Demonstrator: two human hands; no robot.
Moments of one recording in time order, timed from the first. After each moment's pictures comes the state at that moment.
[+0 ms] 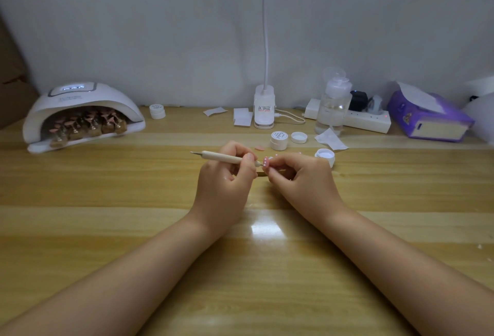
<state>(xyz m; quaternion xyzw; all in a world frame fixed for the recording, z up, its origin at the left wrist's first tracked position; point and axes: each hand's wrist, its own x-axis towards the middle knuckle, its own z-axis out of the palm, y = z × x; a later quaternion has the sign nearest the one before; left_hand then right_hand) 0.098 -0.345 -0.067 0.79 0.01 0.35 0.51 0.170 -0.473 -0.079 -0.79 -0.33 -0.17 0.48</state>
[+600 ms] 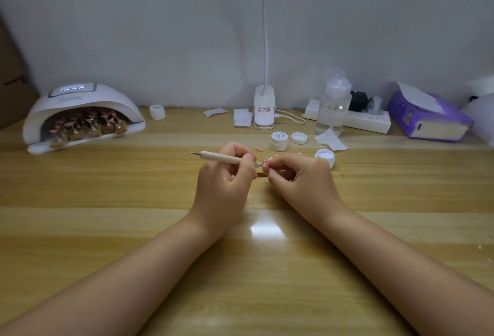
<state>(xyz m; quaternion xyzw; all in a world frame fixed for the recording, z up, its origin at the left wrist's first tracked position) 0.096 -0.344 -0.066 0.78 0.01 0.35 0.52 0.169 -0.473 -0.079 -0.80 -0.33 -0.17 0.48</state>
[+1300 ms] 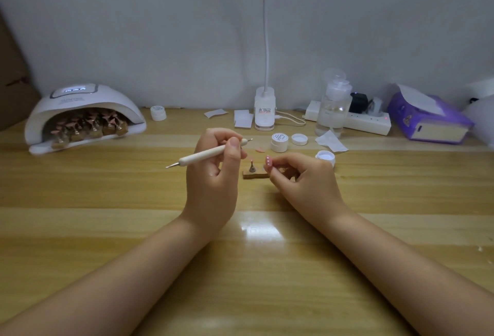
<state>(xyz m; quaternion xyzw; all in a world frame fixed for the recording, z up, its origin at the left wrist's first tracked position) 0.098 -0.341 -0.059 0.71 -0.03 0.45 0.54 0.167 -0.476 -0.075 -0.79 -0.33 -0.18 0.48</state>
